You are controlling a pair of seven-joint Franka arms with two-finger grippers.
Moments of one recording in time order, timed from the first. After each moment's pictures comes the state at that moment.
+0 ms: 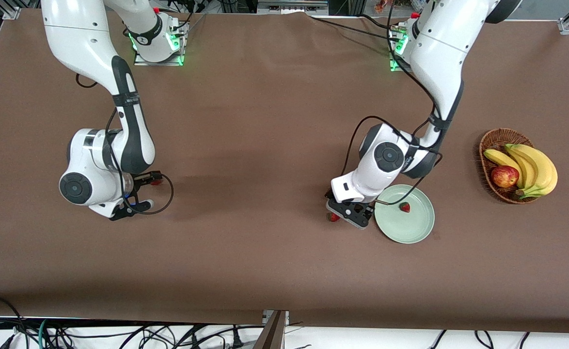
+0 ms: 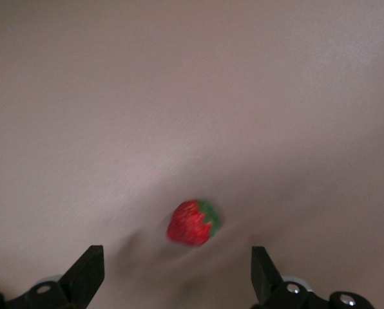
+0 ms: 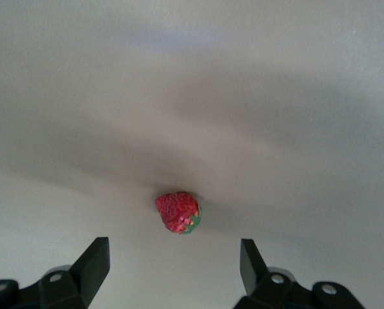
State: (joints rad) left arm -0.38 0.77 -0.09 -1.63 -0.04 2.65 0.14; right arm 0.50 0.65 -0.44 -1.69 0.27 1.94 -0.37
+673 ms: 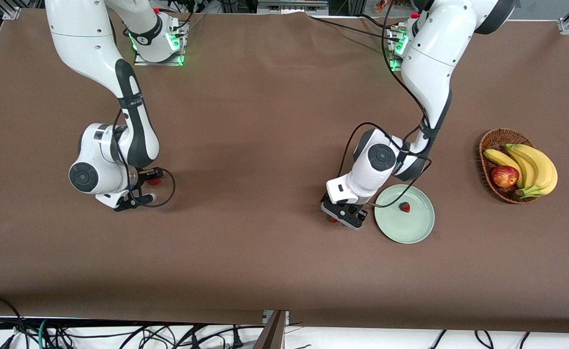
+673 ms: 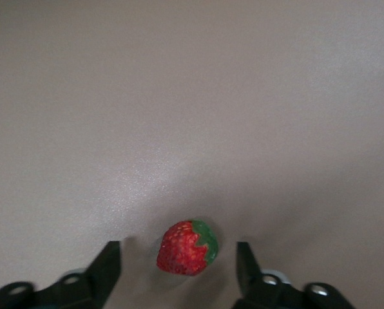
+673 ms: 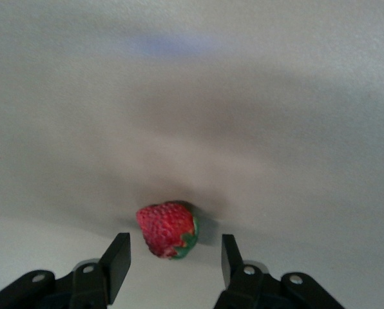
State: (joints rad) left arm -0.39 0.81 -0.08 -1.63 -0.04 2.73 0.14; right arm 0.50 0.64 -0.43 -1.84 0.33 2.12 -0.39
